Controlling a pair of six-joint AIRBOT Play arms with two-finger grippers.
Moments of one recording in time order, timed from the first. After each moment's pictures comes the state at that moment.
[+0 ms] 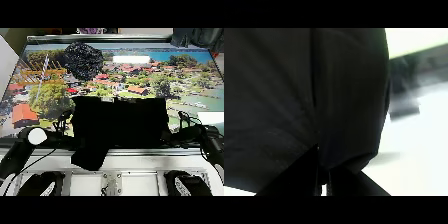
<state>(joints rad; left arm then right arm) -0.31 -0.71 0.55 1.05 -1.27 -1.71 -0.01 -0.78 0.50 1.77 -1.24 -1.30</state>
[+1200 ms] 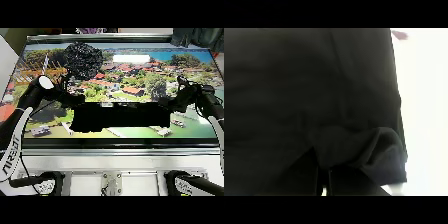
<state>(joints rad) -0.12 -1.47 1.23 1.05 -1.25 -1.52 -0.01 -1.30 1.07 1.73 -1.10 -1.34</state>
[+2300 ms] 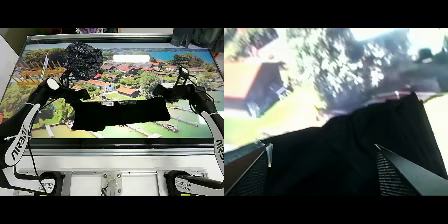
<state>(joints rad) -0.10 -1.57 1.25 1.03 -0.95 -1.51 -0.02 -1.39 1.09 1.85 -0.69 -1.34</state>
